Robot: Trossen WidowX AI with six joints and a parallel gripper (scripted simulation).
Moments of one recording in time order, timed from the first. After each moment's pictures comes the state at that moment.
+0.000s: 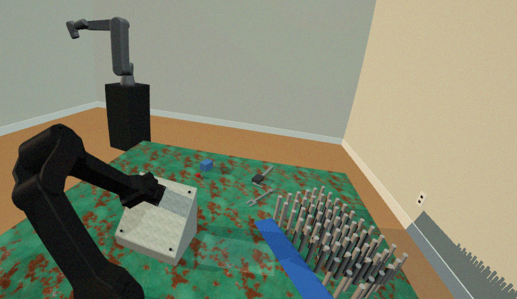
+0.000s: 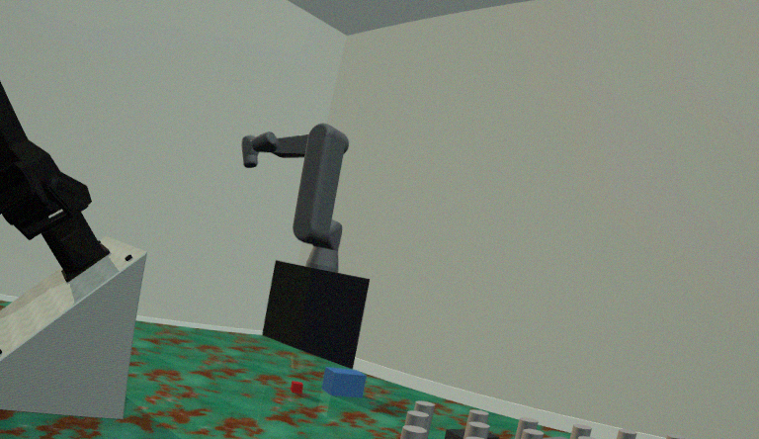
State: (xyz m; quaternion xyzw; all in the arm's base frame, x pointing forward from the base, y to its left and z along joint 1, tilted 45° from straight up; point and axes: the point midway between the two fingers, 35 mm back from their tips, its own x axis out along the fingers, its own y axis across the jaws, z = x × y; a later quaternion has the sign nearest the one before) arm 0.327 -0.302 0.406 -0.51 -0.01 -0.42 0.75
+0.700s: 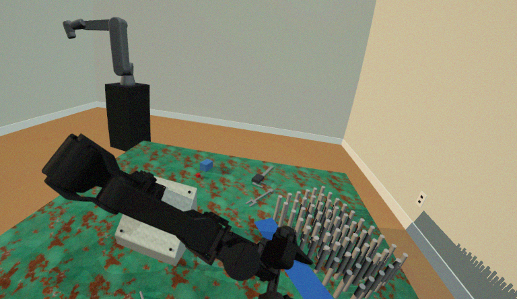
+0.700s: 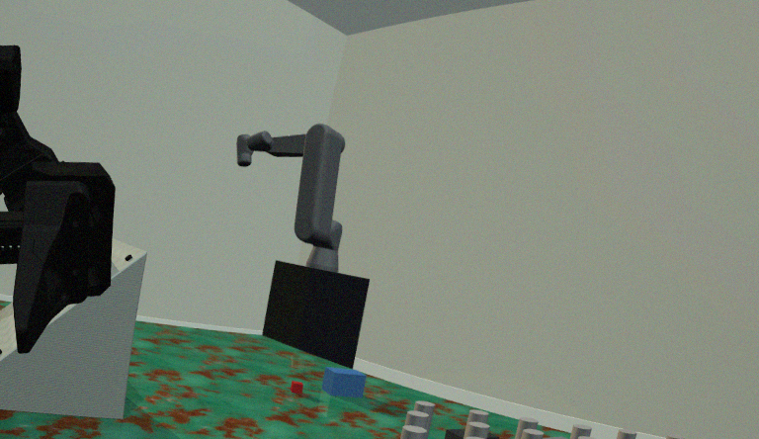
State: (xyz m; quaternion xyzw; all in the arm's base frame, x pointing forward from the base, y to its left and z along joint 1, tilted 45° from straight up) arm 0.450 -0.076 0.132 -0.27 0.16 -0.04 0.95
